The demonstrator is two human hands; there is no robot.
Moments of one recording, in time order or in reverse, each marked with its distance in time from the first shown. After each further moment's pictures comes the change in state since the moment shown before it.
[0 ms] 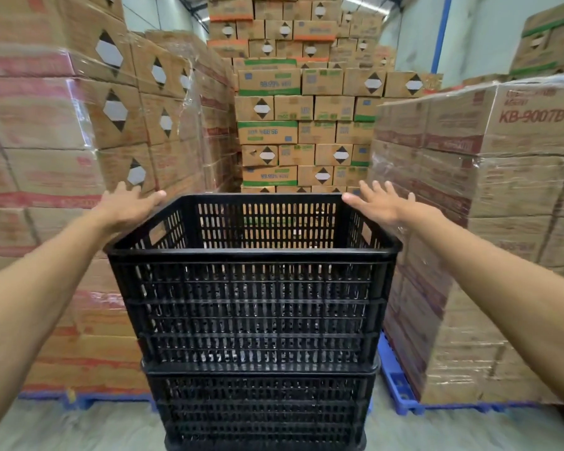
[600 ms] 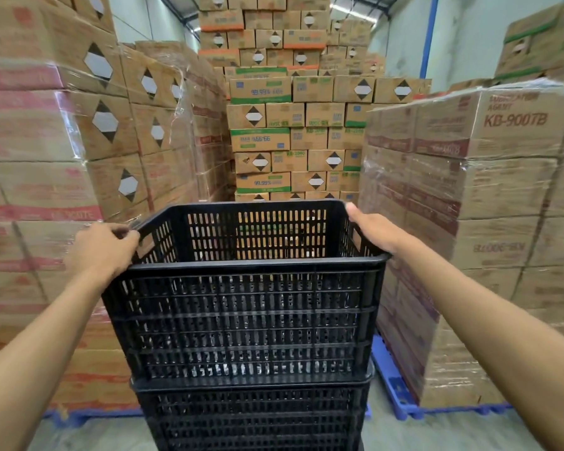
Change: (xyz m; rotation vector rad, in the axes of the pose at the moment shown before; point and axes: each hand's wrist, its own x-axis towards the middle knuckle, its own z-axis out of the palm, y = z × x) left_hand -0.052 0.001 0.031 -0.206 0.537 -0.104; right_hand -0.025 0.004 0.022 0.635 0.079 -0.059
